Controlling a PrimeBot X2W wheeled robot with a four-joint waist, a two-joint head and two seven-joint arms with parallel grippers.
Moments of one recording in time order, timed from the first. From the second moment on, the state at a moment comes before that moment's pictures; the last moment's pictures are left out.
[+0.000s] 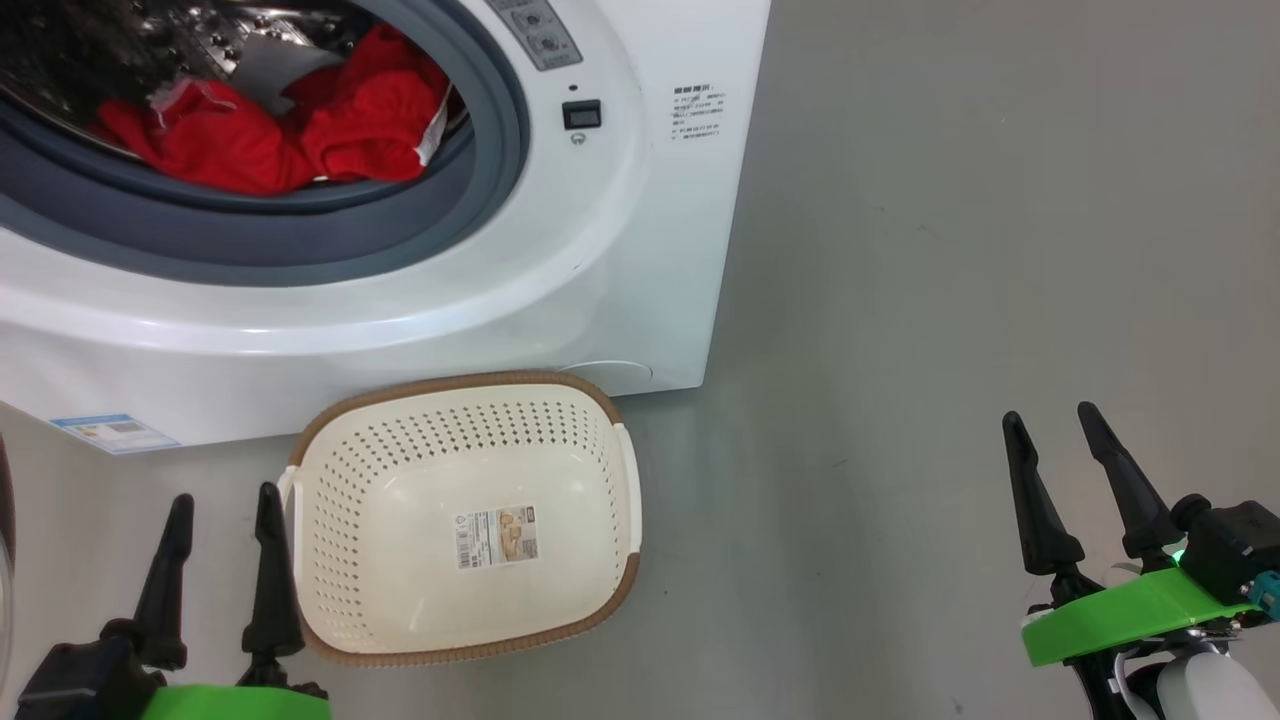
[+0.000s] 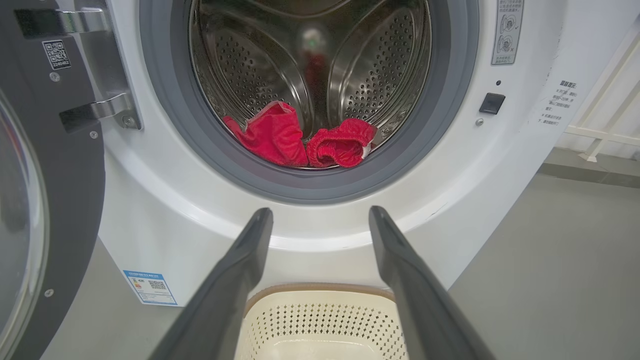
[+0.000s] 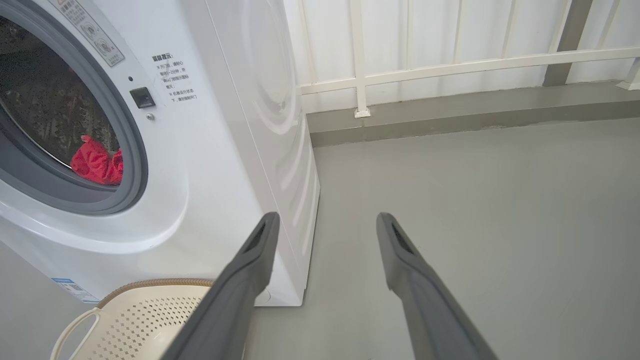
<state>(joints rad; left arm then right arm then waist) -0.06 0.03 0.15 0.13 -0.25 -0.09 -0.26 -0.08 -0.12 -0.01 0.19 0.38 0.12 -0.26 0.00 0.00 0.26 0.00</state>
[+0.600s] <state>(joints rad) -0.37 0.04 0.14 0.24 -0.18 -0.11 -0.26 -0.12 -0.11 0.01 0.18 0.38 0.12 -0.26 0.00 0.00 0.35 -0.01</state>
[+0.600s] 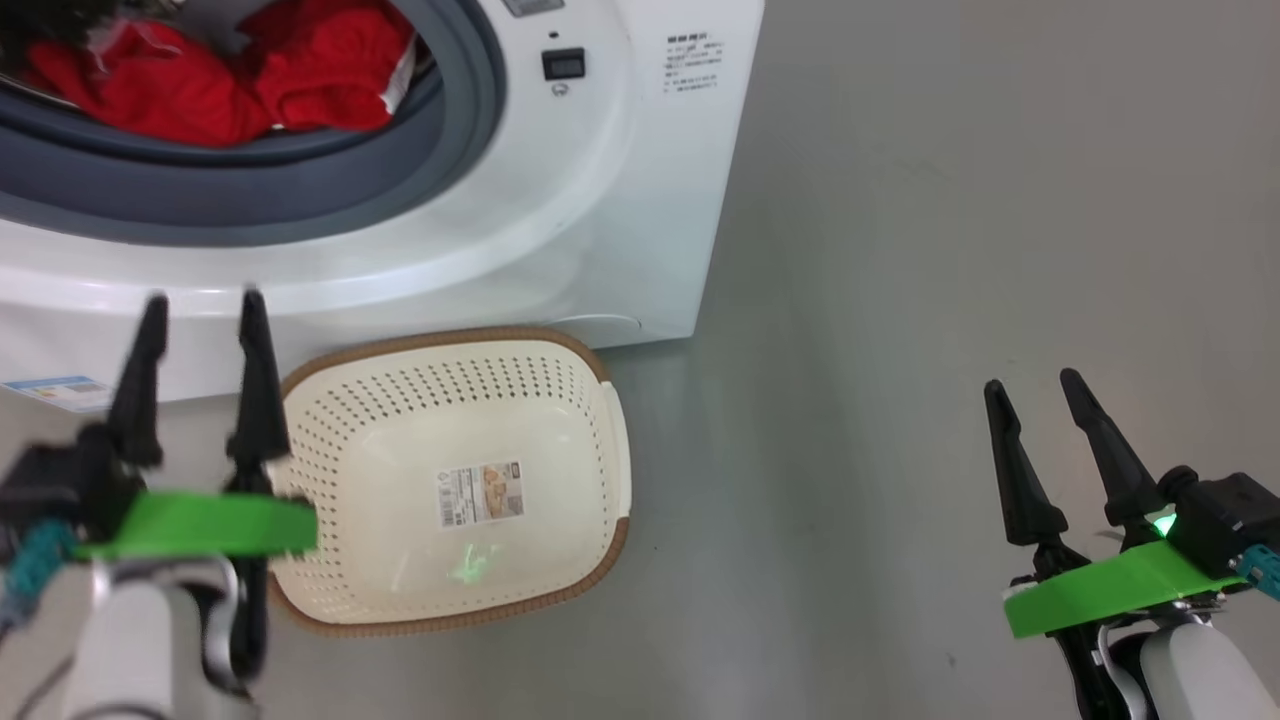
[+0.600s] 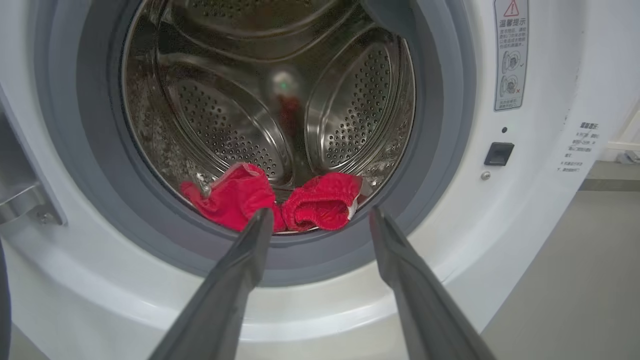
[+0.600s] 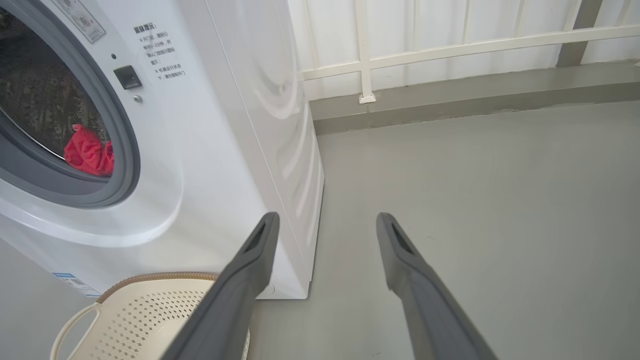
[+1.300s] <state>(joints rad) -0.94 0.20 0.12 0.77 -0.01 -0.10 -0.26 -0.23 -0.08 0.02 0.17 0.38 0.12 -0.26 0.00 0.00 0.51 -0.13</state>
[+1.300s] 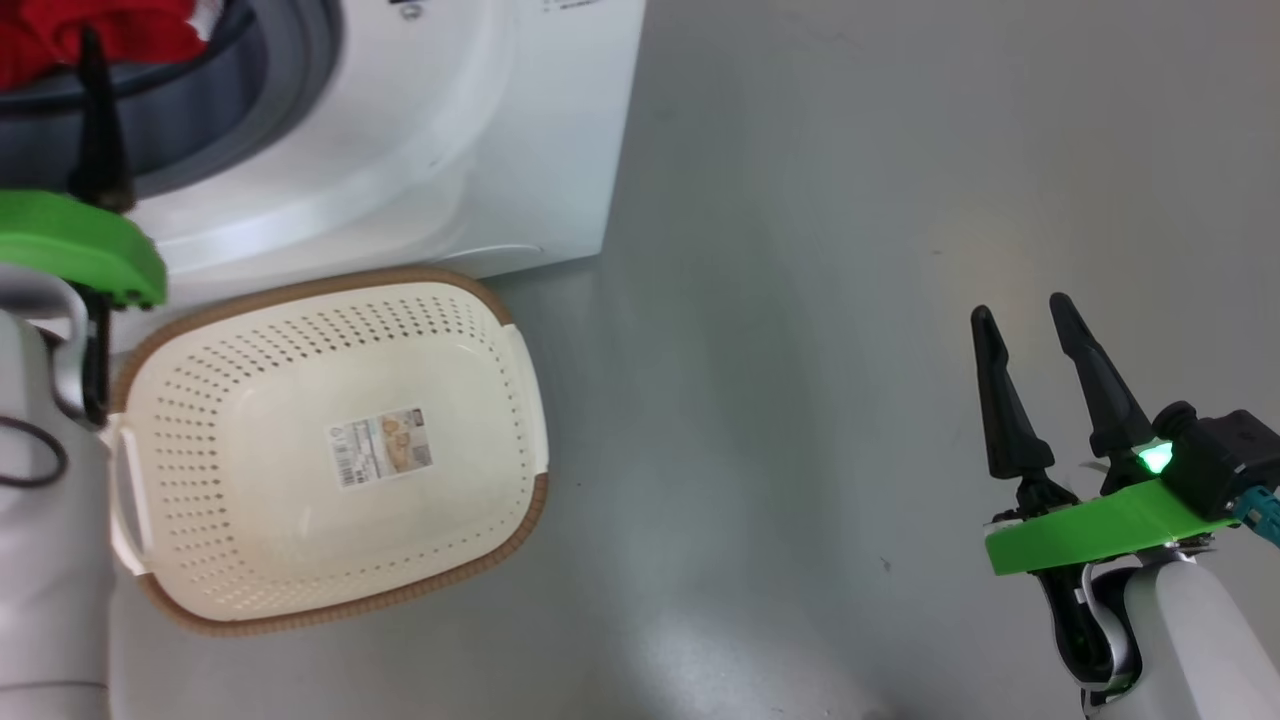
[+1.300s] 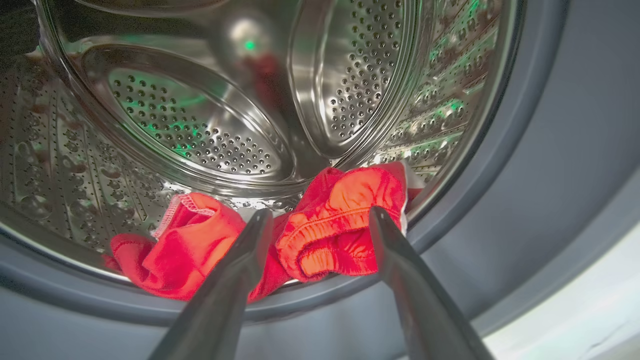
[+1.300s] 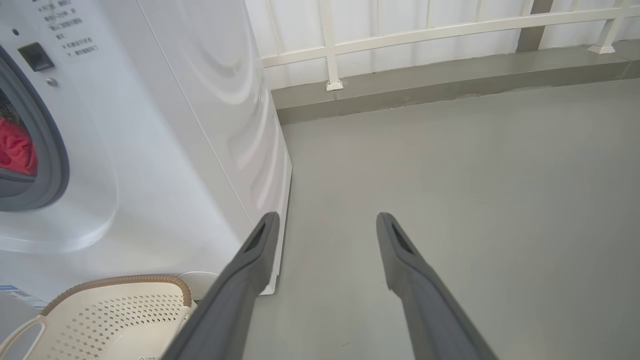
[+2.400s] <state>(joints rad) -1.20 0.34 0.06 1.09 0.01 -0.01 -0.26 -0.29 -0.06 0.08 0.16 0.39 0.12 -0.26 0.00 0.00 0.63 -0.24</state>
